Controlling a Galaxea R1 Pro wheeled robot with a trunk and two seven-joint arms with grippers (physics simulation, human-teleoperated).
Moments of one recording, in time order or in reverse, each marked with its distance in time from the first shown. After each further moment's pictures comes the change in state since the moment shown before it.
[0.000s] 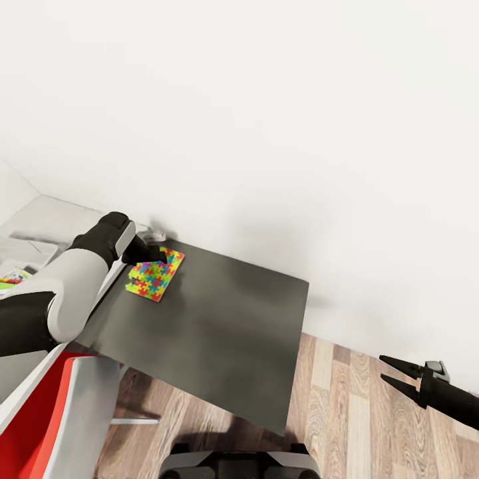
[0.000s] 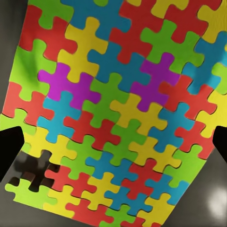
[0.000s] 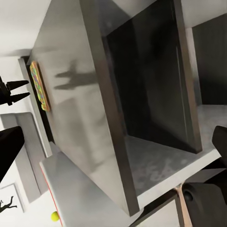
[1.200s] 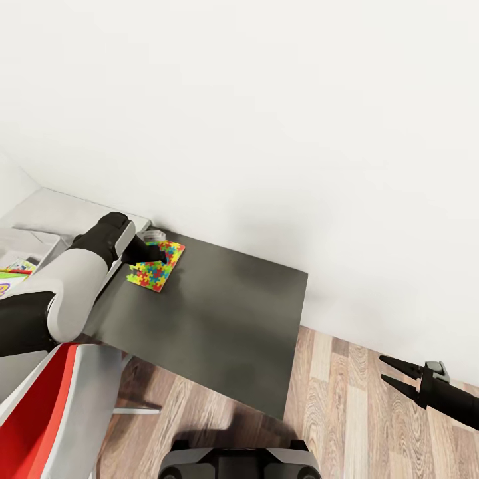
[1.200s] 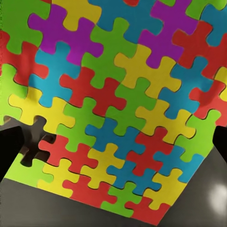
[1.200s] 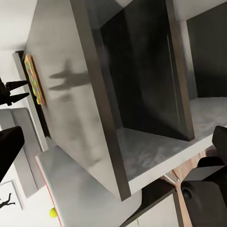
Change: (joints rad) left arm 0.000 0.001 0.001 0.000 -0.001 -0.001 0.000; right arm 0.000 0.000 0.000 0.002 0.000 0.000 -0.002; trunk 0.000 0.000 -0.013
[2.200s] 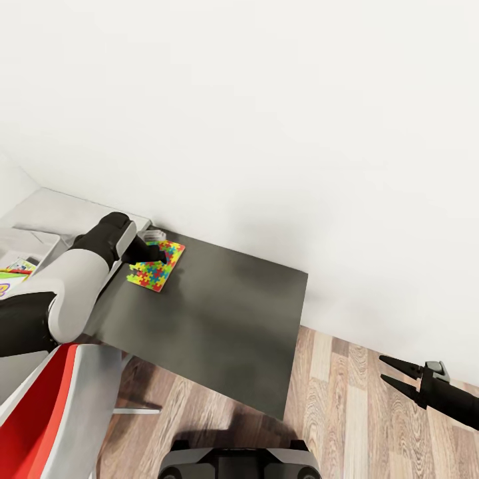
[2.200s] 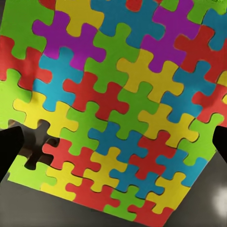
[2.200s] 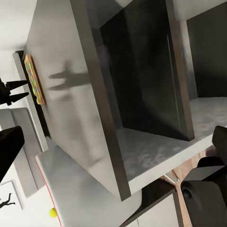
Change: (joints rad) left arm 0.001 -0.004 -0.004 -0.002 -0.004 -0.011 0.013; right arm 0.000 0.000 0.000 0.000 0.000 0.000 0.000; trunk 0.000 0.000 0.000
